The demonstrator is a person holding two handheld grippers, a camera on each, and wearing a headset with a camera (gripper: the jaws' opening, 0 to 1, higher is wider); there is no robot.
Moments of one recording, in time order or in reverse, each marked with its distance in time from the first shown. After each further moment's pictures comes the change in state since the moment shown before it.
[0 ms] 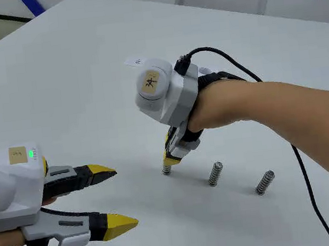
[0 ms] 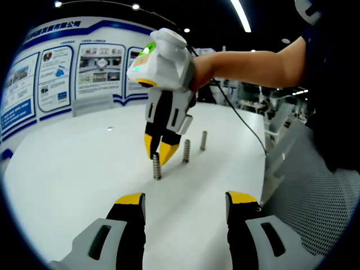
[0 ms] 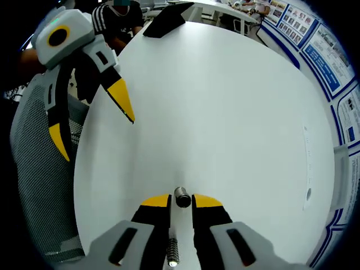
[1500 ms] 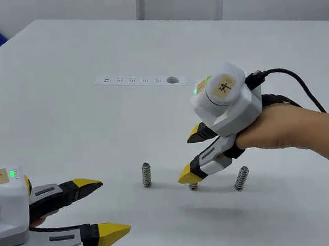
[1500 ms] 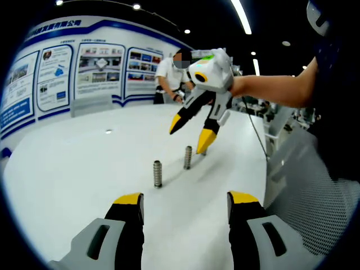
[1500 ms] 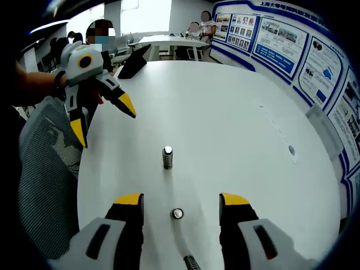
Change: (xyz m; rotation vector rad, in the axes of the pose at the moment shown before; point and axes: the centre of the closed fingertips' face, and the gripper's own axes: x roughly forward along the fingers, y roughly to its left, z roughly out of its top) left arm 0.011 0.005 0.013 -0.013 -0.010 -0.013; right arm -0.053 -0.008 -0.066 0.287 -0.334 -0.171
